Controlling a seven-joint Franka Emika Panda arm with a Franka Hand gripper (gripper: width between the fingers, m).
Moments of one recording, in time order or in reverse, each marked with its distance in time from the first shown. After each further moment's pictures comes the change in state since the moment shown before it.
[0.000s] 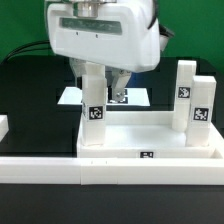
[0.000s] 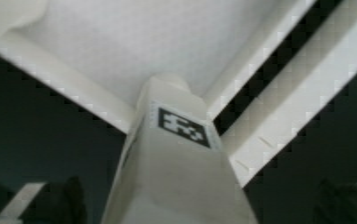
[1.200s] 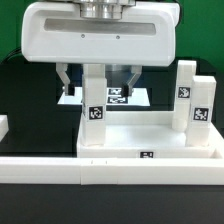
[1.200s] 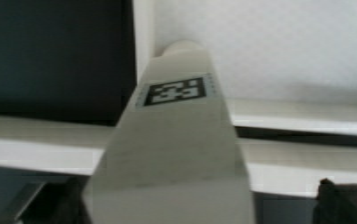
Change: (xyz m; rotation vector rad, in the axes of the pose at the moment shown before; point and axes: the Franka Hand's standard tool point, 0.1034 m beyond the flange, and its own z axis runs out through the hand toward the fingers) arm 0.002 -0.003 0.002 -0.042 0.052 -1.005
